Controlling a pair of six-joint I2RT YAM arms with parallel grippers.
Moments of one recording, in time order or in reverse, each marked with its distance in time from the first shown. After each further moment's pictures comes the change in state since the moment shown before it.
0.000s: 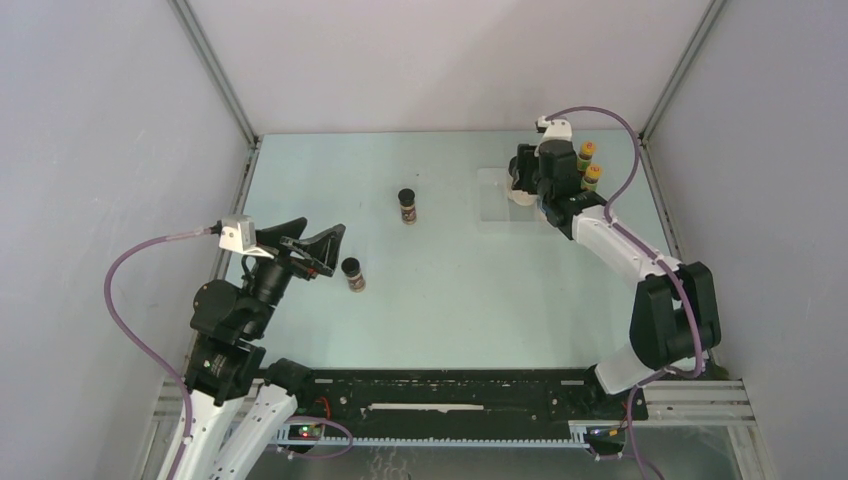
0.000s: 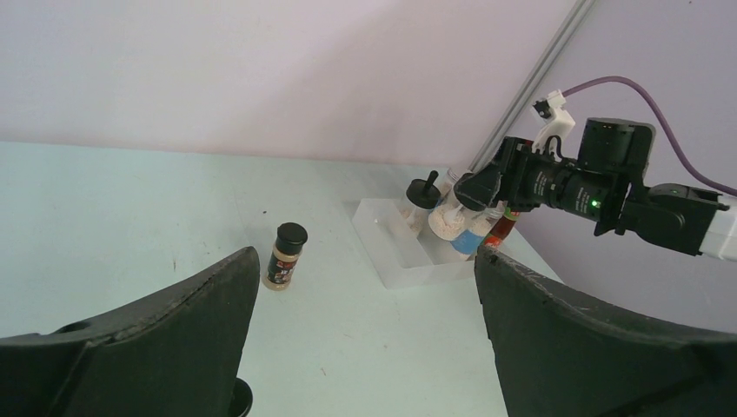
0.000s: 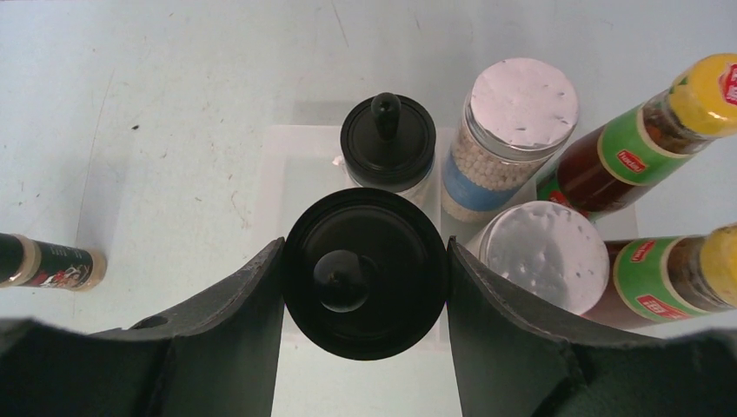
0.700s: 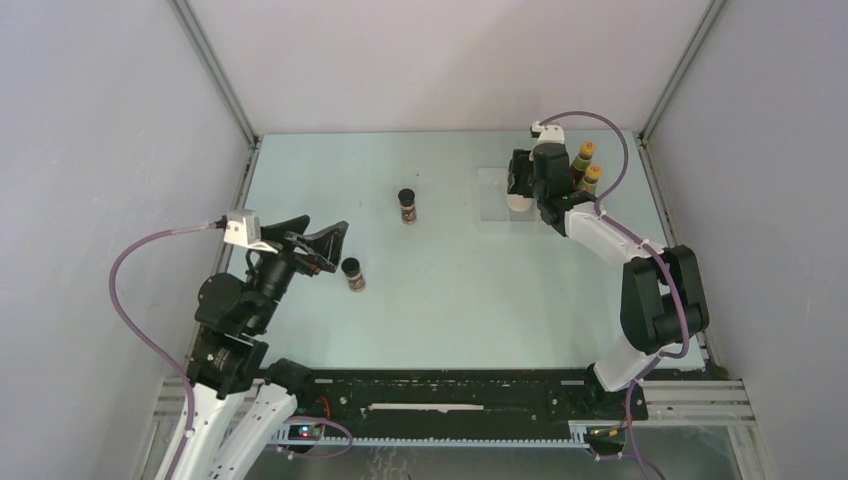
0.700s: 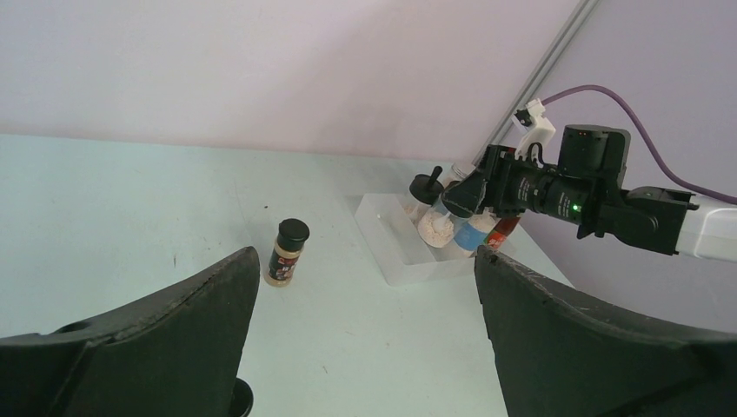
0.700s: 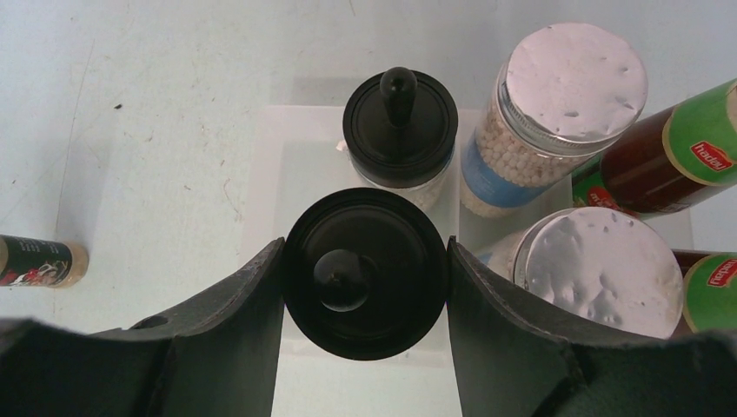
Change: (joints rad) left arm 0.000 0.032 0.000 0.011 0.000 0.000; right arm -0.013 0.101 0.000 0.044 -0.045 0.016
